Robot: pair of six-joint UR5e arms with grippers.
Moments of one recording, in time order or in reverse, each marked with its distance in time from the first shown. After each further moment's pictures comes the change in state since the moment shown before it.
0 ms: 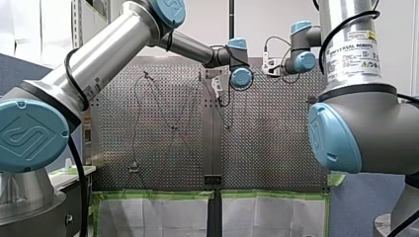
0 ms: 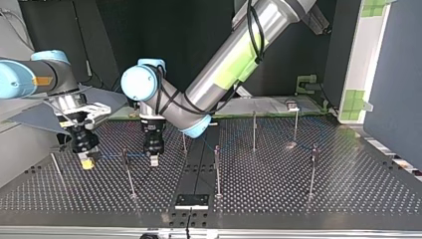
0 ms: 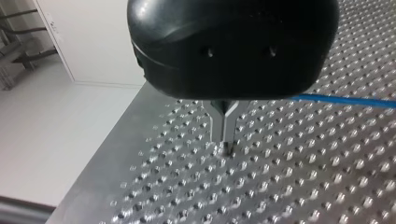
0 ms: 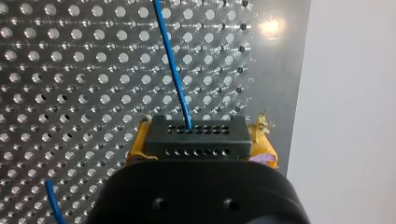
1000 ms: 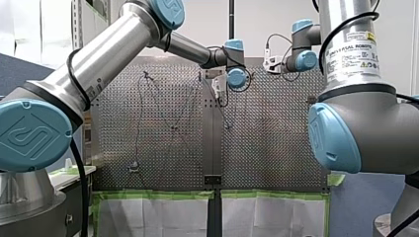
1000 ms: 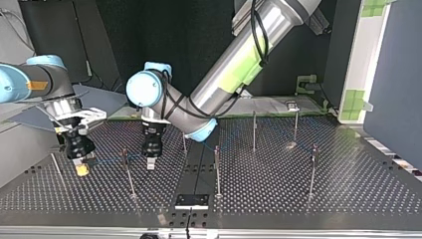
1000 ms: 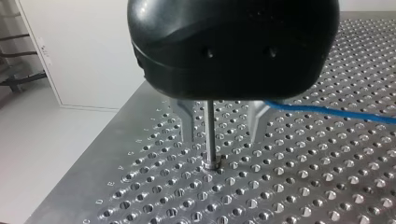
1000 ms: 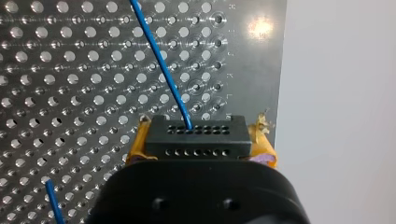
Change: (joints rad) left arm 0.023 0.000 0.000 -0.041 0.126 -0.015; right arm -0.009 0.014 -0.042 -0.007 -0.019 0.035
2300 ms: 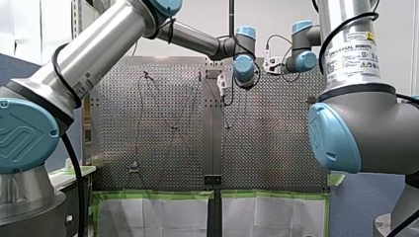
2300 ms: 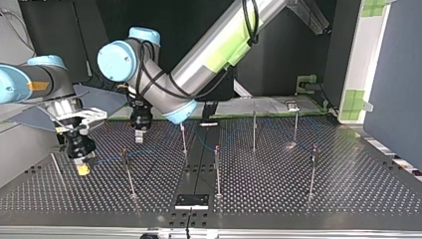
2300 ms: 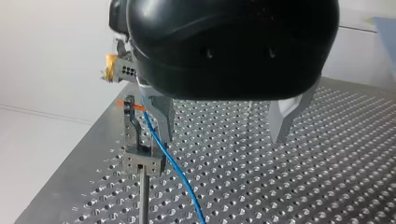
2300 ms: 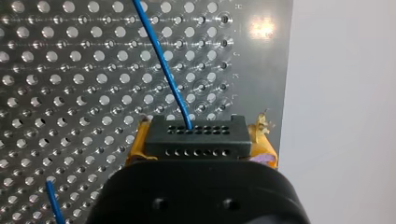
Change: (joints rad) left arm -0.109 0.054 -0.030 -0.263 -0.063 -0.072; right arm 0.000 0.005 0.000 0.002 -0.001 -0.002
